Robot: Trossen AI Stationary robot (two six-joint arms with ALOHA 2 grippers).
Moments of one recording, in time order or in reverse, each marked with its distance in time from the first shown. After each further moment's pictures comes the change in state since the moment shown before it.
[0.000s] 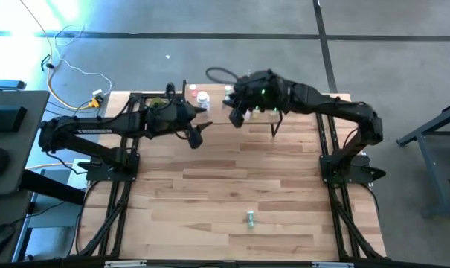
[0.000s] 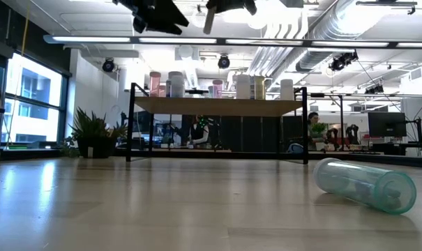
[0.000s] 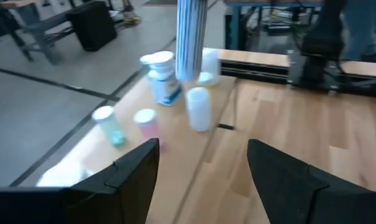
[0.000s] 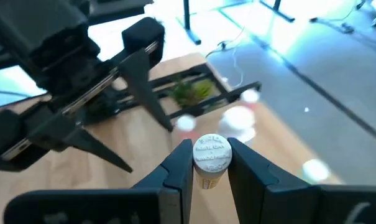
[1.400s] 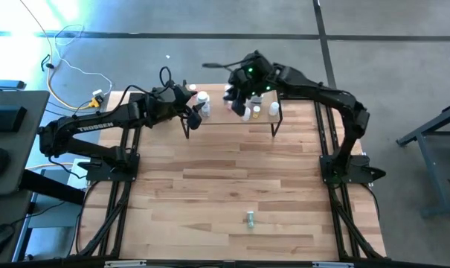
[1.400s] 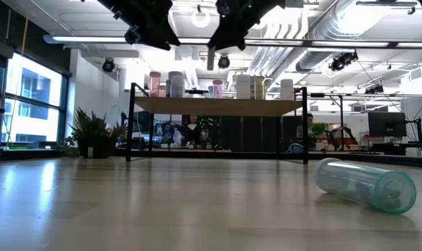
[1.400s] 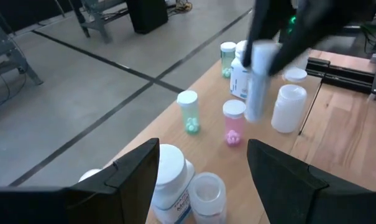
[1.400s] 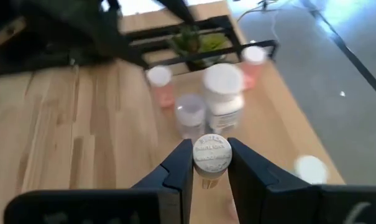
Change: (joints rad) left arm 0.203 0.001 0.000 -0.021 -0.021 -0.019; right arm -0.236 0.154 0.057 -0.089 -0.377 -0.260
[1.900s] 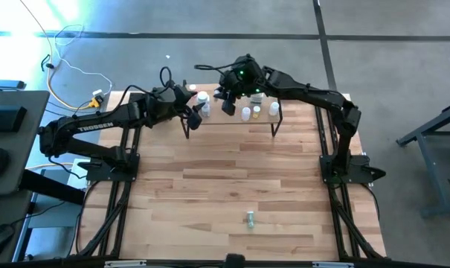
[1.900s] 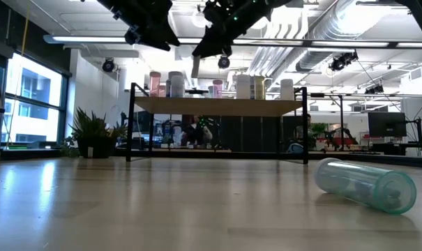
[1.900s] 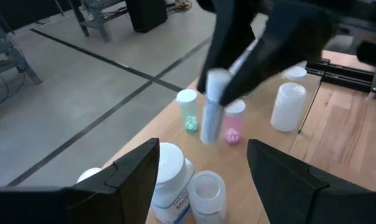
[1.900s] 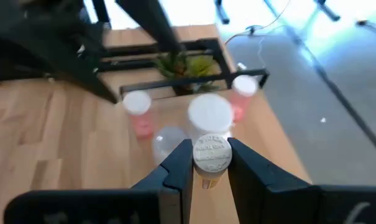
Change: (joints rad) left arm 0.000 0.000 0.000 -0.005 0.002 -0.001; right arm 0.007 0.090 0.000 0.177 0.043 -0.060
